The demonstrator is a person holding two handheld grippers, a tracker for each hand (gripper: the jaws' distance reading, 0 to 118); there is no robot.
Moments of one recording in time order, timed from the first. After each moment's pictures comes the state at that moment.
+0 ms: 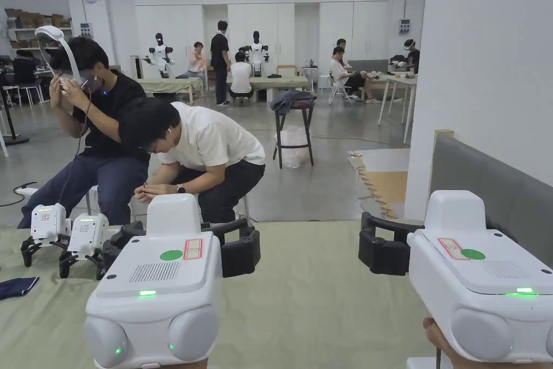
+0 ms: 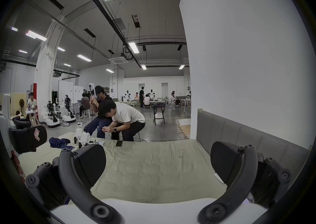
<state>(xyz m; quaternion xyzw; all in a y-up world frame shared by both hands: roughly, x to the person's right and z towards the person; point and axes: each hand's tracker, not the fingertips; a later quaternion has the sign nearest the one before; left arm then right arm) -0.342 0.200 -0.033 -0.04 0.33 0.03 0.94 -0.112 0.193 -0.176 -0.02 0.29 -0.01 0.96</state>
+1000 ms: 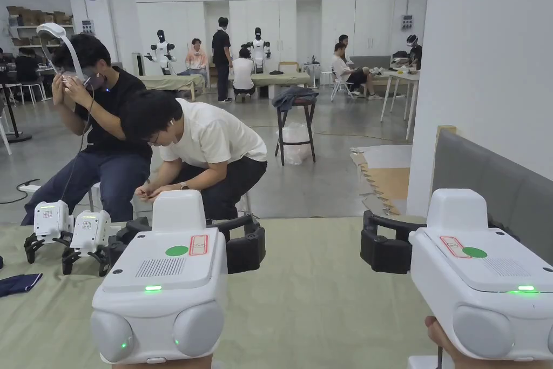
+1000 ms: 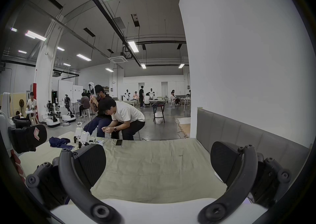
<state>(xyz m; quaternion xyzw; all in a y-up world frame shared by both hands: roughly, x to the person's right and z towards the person) -0.335 0.203 -0.033 -0.04 0.33 0.02 0.94 -0.113 0.189 -0.179 -0.02 0.29 -0.01 0.96</state>
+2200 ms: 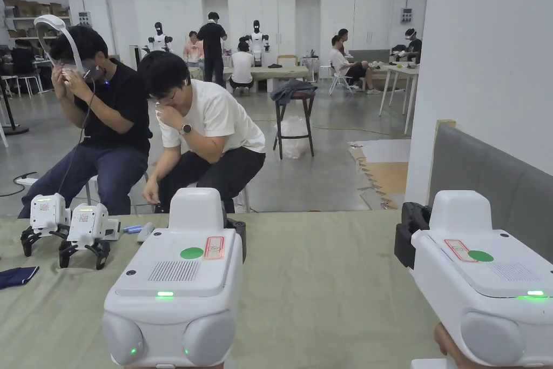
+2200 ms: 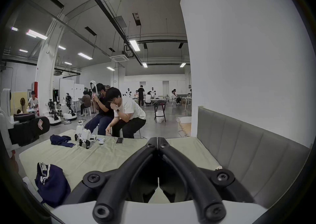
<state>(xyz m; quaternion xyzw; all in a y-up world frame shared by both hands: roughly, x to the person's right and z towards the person) -0.329 0.201 -0.045 -0.04 0.29 0.01 0.96 -0.107 0.184 -0.179 -0.03 0.30 0.00 0.95</state>
